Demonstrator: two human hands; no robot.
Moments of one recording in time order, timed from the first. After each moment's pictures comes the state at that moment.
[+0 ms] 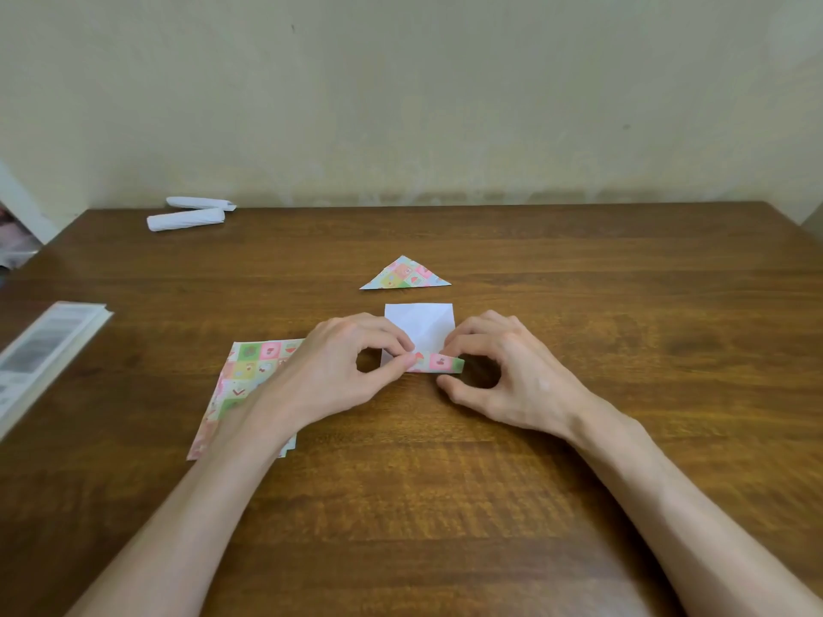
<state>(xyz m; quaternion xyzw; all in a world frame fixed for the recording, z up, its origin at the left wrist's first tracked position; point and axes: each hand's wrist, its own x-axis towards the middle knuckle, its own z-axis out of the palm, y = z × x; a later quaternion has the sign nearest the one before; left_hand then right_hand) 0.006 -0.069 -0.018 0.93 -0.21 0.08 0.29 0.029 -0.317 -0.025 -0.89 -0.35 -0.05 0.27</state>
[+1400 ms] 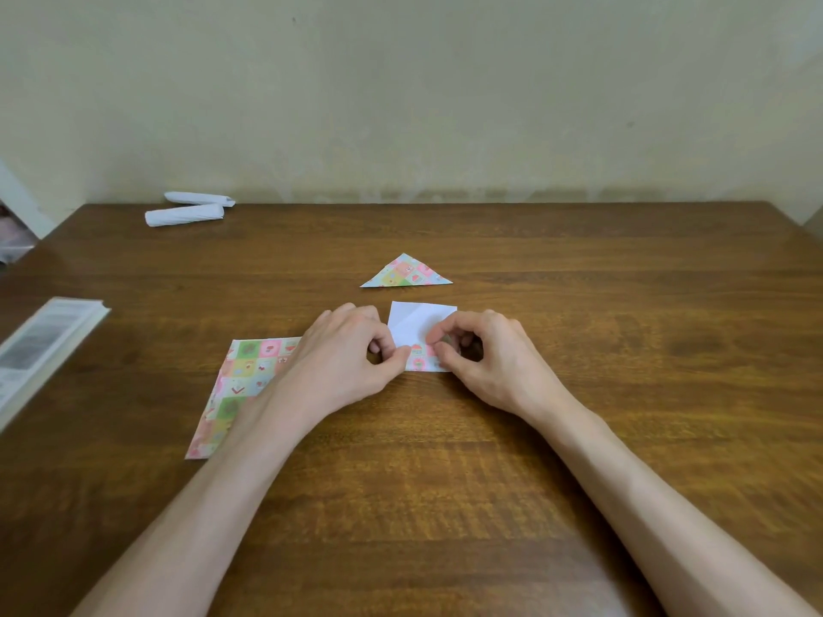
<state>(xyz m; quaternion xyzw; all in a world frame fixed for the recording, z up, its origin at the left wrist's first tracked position) 0.012 -0.079 -0.016 0.97 -0.08 0.05 0.20 0.037 -0.292 -0.024 -0.90 -0.23 -0.03 0.36</state>
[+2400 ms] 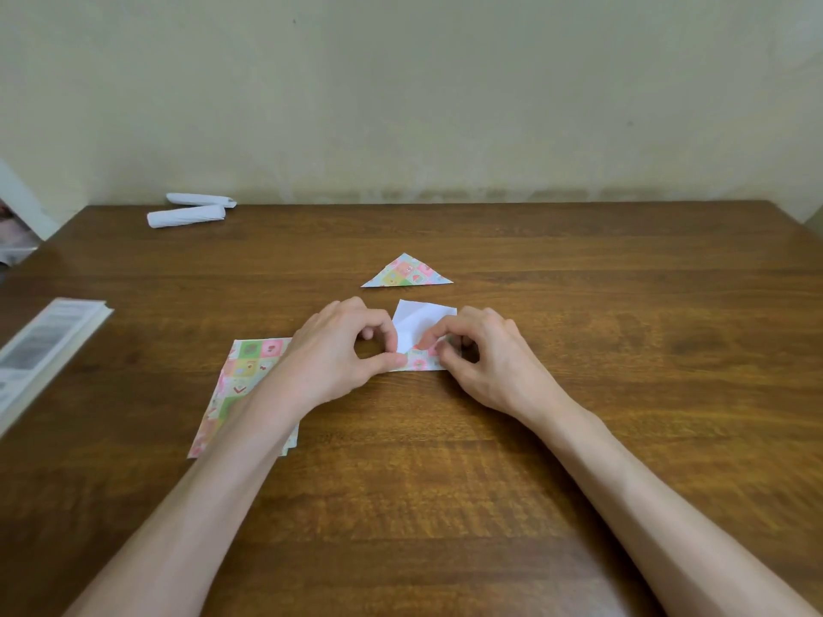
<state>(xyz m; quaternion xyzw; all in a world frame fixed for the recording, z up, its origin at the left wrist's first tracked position) 0.011 -0.071 -0.004 0.97 -0.06 0.00 0.24 0.032 -0.288 -0.026 -0.91 -0.23 -0.03 0.34</state>
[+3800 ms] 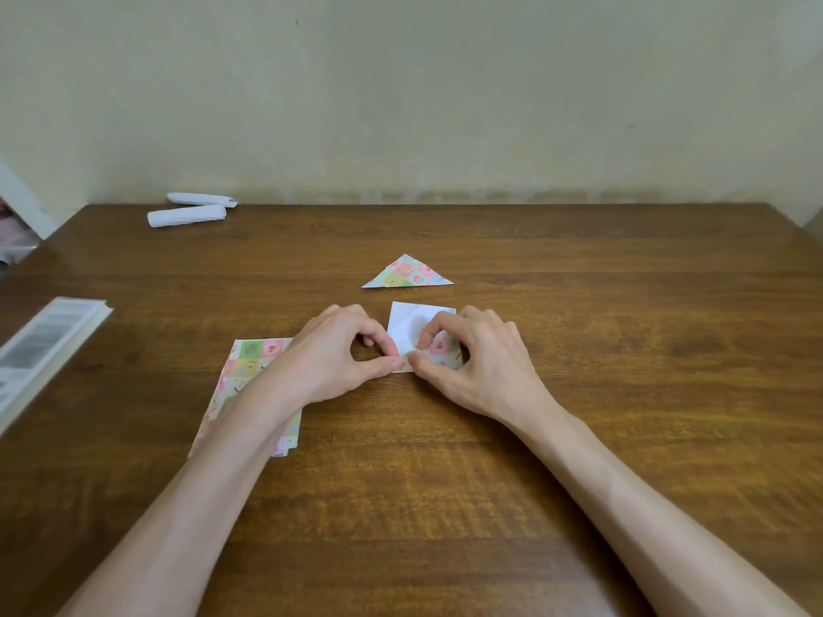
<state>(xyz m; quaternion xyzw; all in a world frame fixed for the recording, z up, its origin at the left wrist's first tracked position) 0.017 -0.062 -0.010 0.95 -0.07 -0.04 0.31 0.026 -0.276 -0.031 -0.93 -0.19 -0.07 0.30</state>
